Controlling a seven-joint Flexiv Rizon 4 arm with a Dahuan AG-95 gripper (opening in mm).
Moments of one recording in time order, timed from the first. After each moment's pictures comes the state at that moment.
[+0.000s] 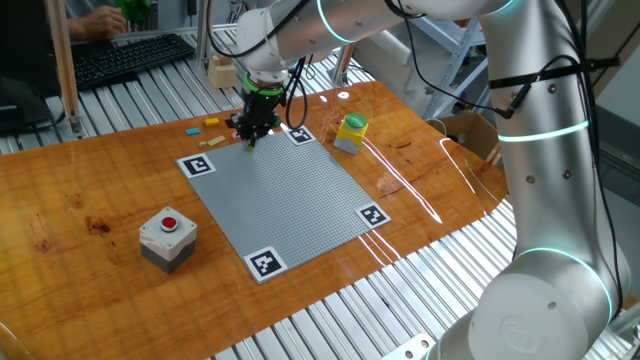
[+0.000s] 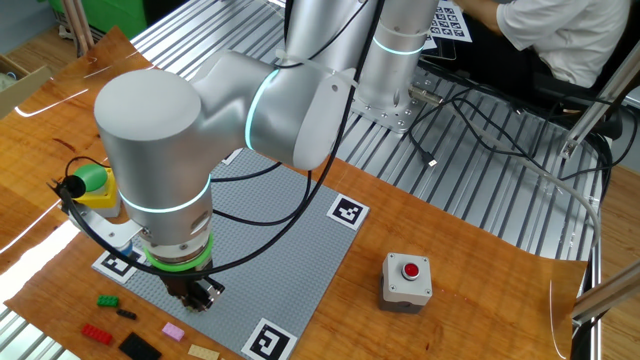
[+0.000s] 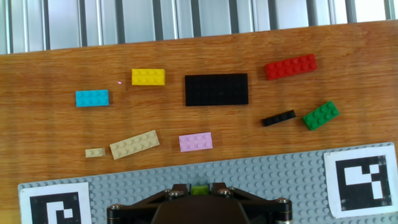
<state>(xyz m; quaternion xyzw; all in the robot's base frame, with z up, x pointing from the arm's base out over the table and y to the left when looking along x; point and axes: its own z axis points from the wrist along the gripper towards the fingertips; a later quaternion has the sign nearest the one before) 0.719 -0.036 0.010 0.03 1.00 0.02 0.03</state>
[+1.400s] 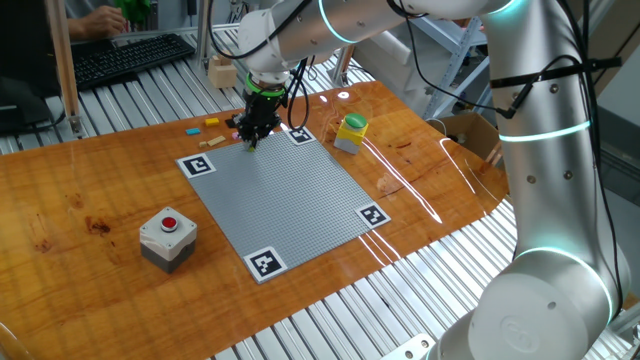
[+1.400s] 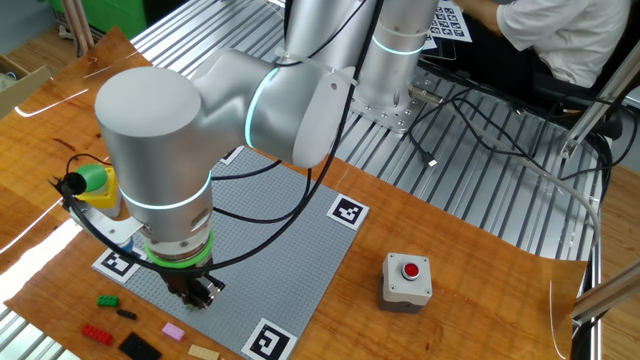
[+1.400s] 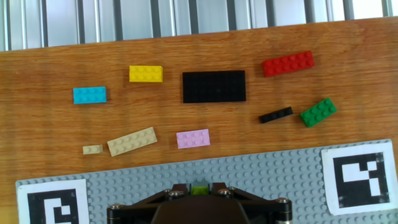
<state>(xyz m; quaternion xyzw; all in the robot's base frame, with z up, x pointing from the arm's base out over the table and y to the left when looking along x) 0.716 -0.037 0.010 0.02 1.00 0.02 0.03</state>
